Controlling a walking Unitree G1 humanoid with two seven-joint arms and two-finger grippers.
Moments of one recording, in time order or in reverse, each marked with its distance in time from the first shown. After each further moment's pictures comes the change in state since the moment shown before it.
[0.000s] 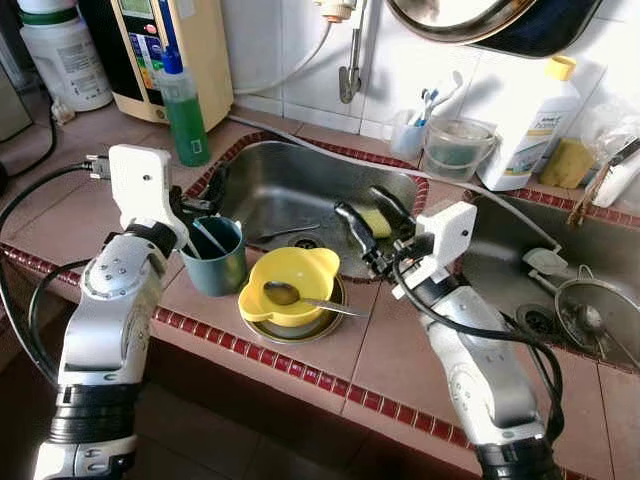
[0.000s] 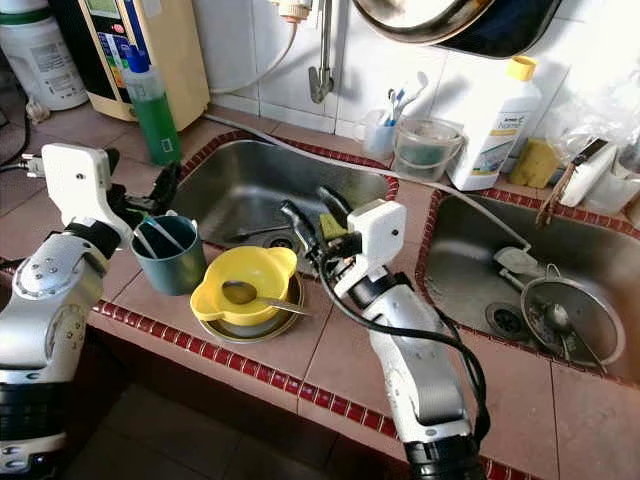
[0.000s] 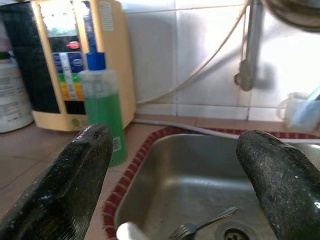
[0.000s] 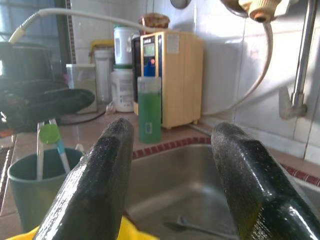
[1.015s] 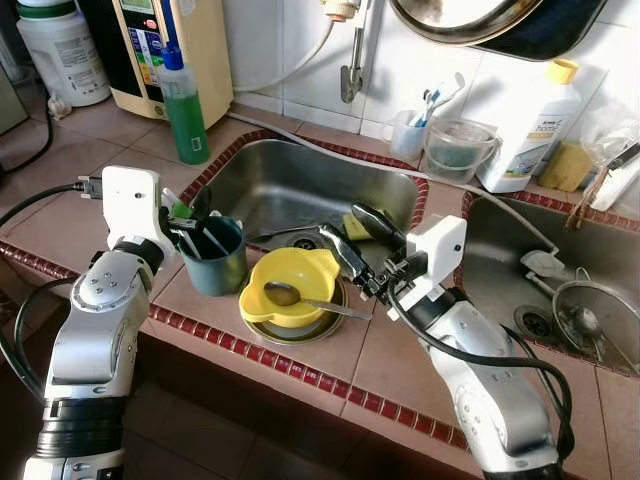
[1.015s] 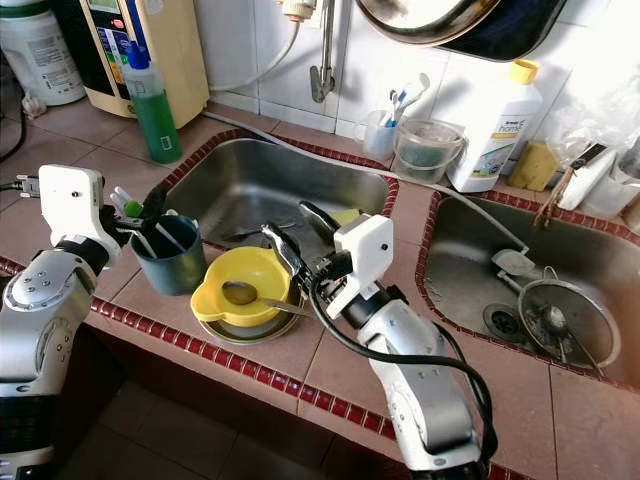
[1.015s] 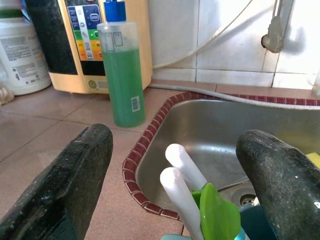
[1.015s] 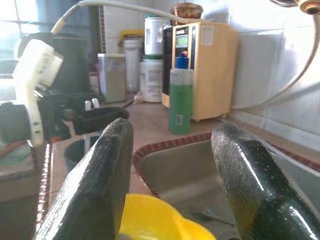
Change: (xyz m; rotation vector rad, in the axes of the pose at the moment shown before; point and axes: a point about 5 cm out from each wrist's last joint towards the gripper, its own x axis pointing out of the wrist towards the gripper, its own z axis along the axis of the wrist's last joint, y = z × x) left arm -0.010 0.009 -0.019 0.015 0.124 0.051; right arm -0.011 0.024 0.009 0.024 0.035 0.111
